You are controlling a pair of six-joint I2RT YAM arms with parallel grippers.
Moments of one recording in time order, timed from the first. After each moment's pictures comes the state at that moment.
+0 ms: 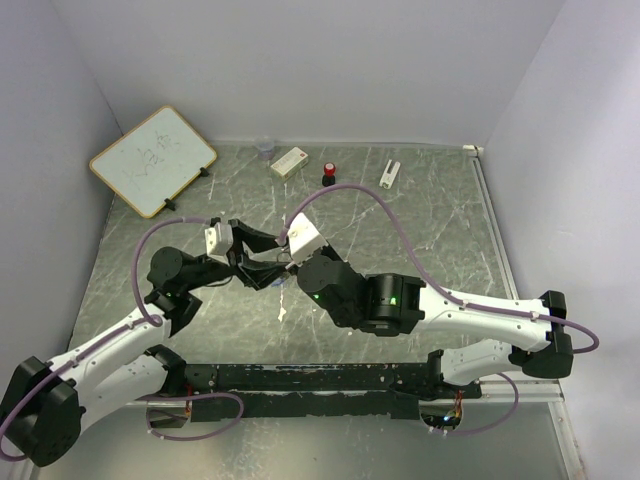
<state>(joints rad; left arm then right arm) -0.58 0.91 0.42 0.86 0.72 -0.30 1.39 1.26 1.25 -0.47 0.89 0.00</state>
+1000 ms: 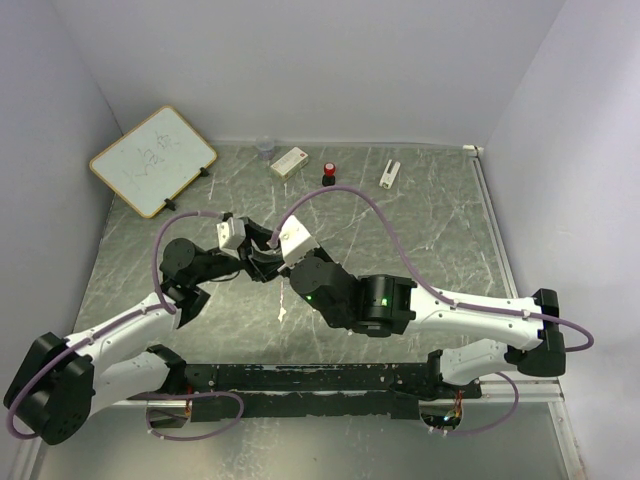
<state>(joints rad) -0.58 1.04 0.44 0.91 0.73 -0.25 1.40 1.29 1.25 -0.42 0.86 0.00</state>
